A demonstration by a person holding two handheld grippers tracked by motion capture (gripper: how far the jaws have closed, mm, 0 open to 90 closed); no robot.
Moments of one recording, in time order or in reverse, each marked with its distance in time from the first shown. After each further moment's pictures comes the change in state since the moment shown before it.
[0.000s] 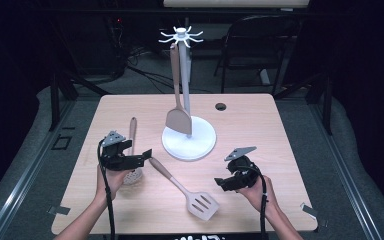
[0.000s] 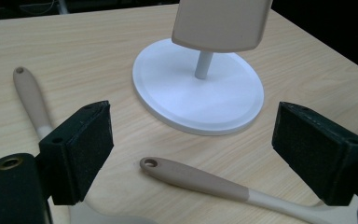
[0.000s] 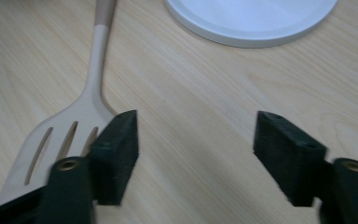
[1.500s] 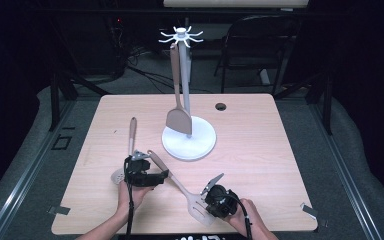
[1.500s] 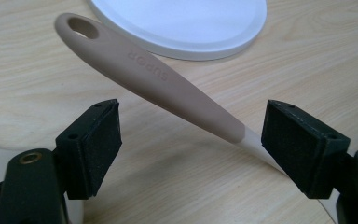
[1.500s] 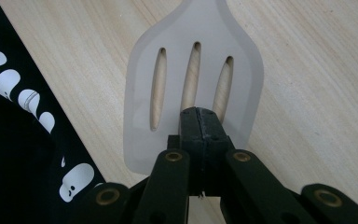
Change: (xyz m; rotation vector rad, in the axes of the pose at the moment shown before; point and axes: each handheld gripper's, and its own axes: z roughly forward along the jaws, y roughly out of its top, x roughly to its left) left arm -0.043 -0.045 0.047 0.218 0.010 -0.081; right arm 0.071 -0.028 0.042 0.300 0.124 -0.140
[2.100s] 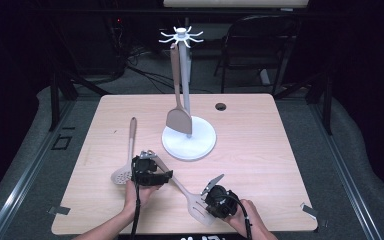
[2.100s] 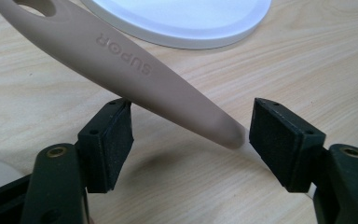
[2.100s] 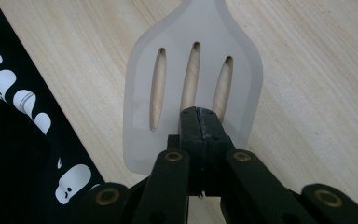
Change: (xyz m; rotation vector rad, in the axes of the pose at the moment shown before) left arm -0.004 0.001 0.021 0.047 -0.007 -0.024; right arm 0.001 -0.001 0.000 -0.012 -0.005 0.004
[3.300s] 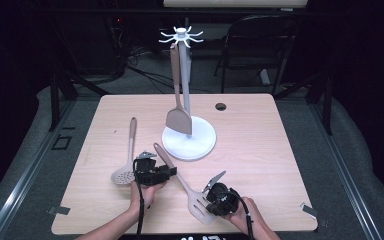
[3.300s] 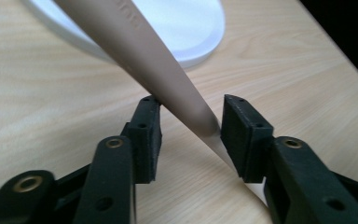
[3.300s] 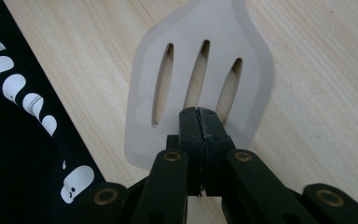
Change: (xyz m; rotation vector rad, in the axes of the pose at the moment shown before) left arm -0.002 -0.003 0.004 -0.112 -0.185 -0.084; right arm -0.009 0.001 -0.001 0.003 0.049 0.006
